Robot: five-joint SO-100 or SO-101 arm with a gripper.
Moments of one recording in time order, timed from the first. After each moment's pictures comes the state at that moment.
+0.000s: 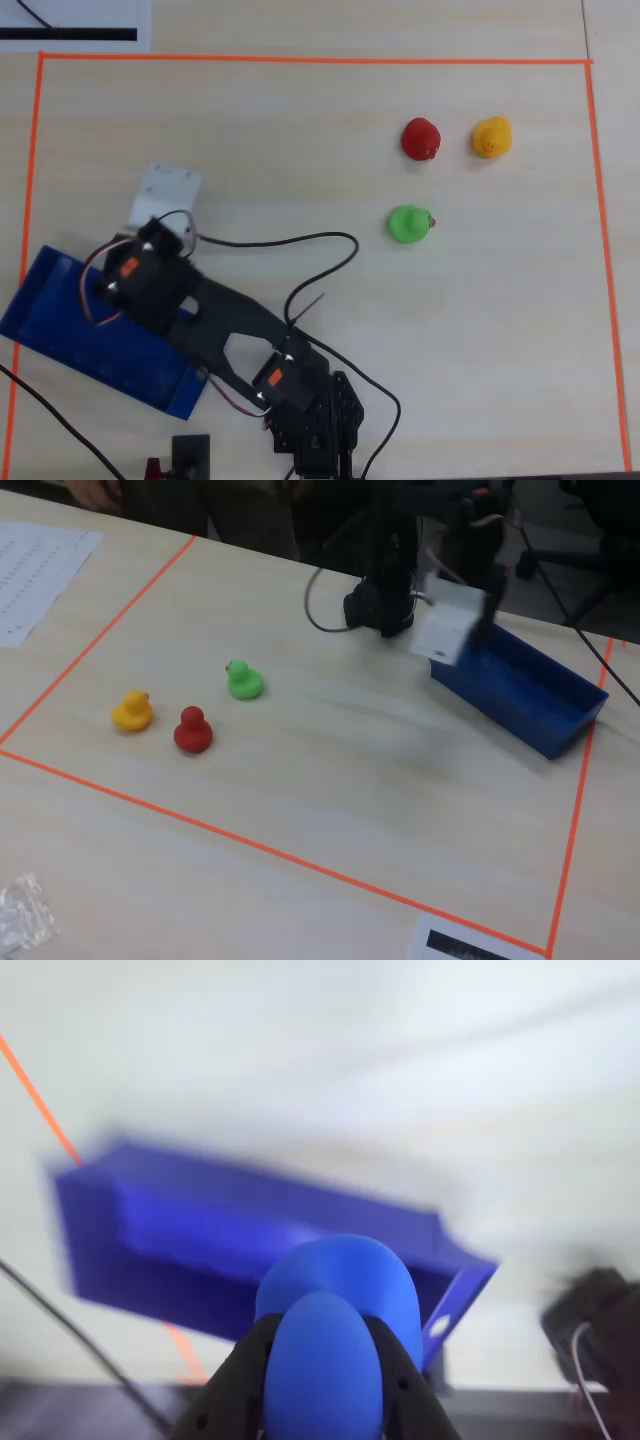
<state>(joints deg) -51.0 94.7 77.0 97.1 -25.7</state>
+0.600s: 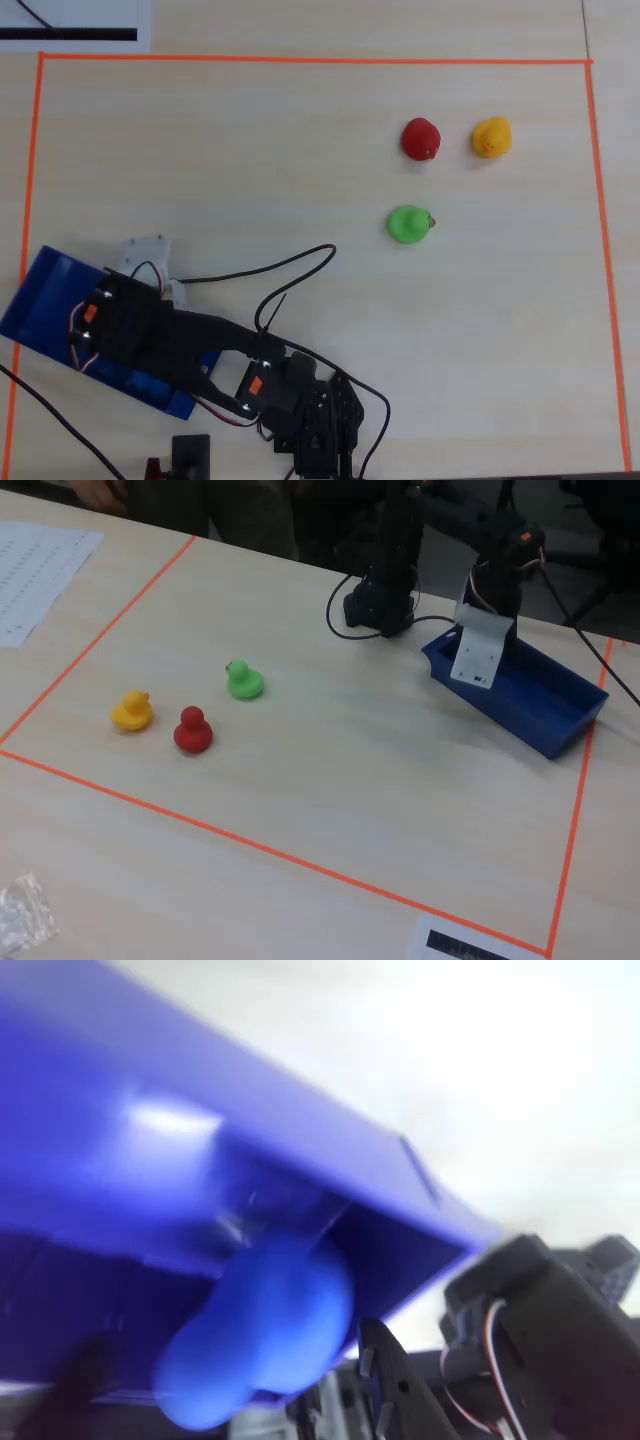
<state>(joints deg) -59.6 92.2 96.2 91.7 -30.8</state>
